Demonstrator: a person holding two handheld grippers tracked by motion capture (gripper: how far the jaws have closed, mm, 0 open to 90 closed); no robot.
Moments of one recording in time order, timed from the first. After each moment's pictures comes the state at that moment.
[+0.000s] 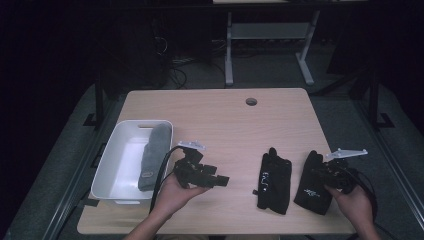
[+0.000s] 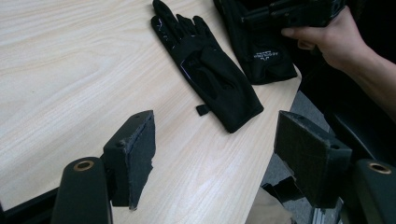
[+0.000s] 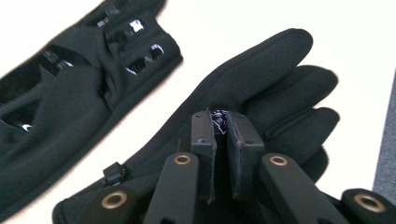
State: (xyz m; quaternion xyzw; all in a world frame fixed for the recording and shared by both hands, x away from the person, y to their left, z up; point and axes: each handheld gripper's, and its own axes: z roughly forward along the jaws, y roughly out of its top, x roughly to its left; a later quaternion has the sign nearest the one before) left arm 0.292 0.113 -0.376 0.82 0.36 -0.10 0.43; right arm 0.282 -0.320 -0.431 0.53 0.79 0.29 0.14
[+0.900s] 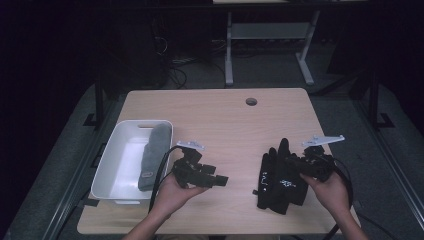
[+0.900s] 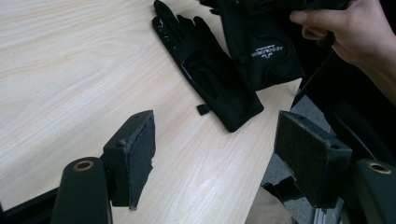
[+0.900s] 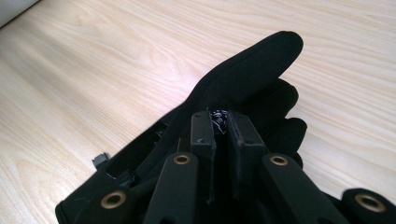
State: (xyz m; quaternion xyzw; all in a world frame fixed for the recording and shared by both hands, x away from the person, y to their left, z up) left arm 0.291 0.116 -0.374 0.82 0.36 -0.10 0.43; right arm 0.297 -0.249 -0.392 0.47 0.80 0.34 0.12
